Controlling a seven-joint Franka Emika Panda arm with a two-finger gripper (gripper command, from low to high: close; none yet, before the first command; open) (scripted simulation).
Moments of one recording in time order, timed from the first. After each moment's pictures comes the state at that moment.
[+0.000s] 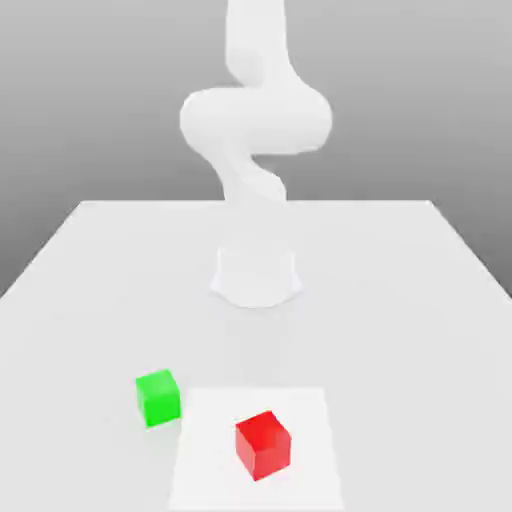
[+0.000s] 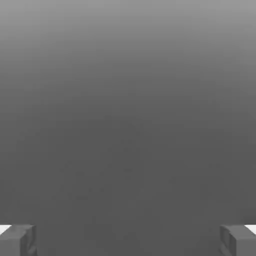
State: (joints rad) arm 0.03 -0.71 -0.02 -2.33 0.01 2.34 0.74
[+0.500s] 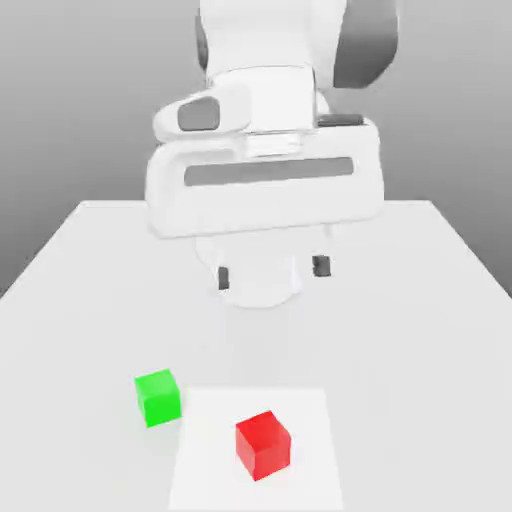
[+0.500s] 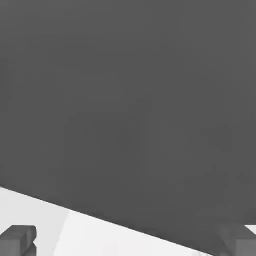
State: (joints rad) arm 0.14 -0.16 -0.12 -2.53 0.06 2.61 0.40
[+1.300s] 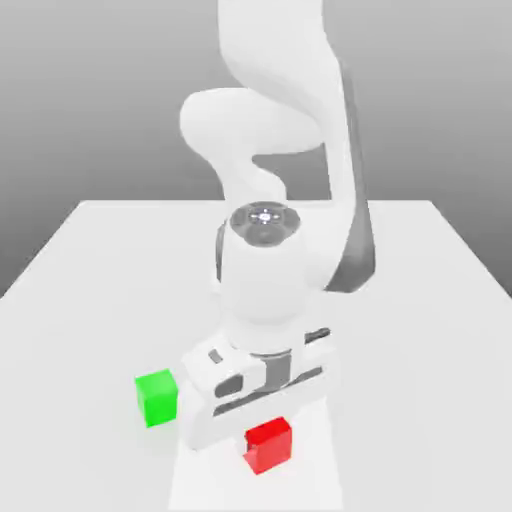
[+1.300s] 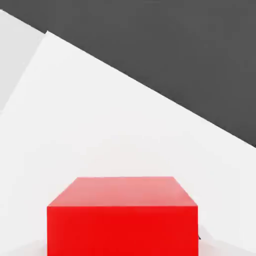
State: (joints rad) arm 0.12 0.18 -0.09 -2.62 0.05 2.80 0.26
